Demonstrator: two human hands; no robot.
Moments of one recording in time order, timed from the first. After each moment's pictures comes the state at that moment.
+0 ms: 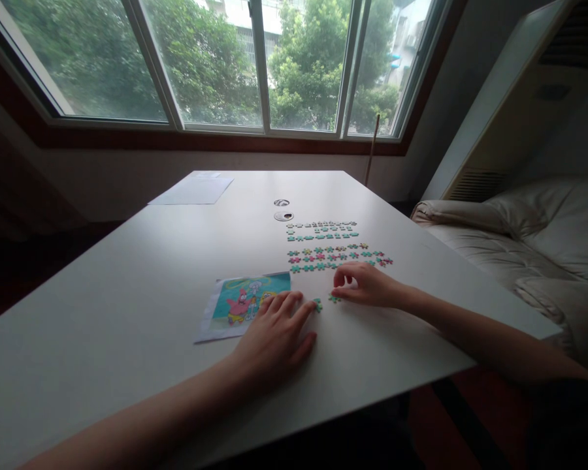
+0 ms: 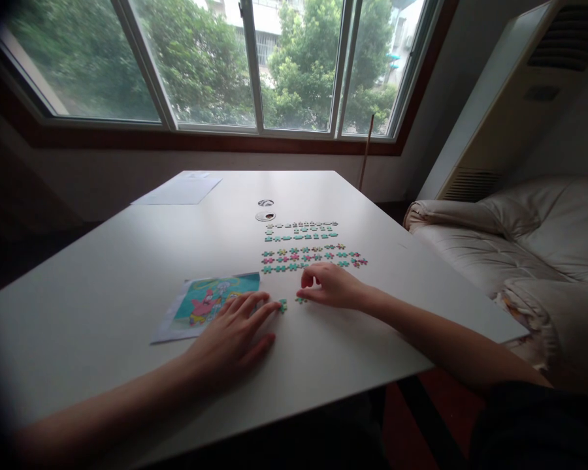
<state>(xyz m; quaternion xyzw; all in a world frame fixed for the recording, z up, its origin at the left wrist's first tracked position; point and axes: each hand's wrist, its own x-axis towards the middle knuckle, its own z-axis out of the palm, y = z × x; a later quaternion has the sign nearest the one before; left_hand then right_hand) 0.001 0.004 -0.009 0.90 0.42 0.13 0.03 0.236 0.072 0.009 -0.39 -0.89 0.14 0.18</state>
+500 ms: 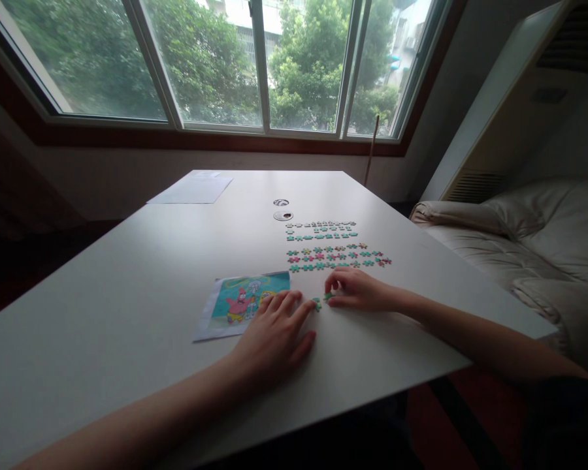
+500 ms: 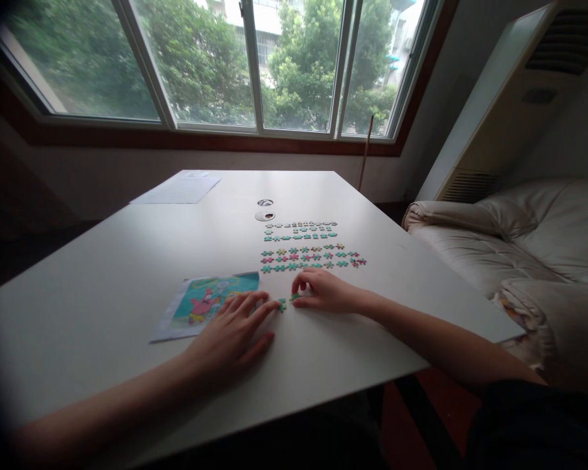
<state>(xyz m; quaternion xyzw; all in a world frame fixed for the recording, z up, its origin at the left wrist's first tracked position) 0.001 0.004 -0.009 0.90 0.42 0.13 0.02 0.229 0.072 -0.001 -0.35 -0.90 0.21 0.17</state>
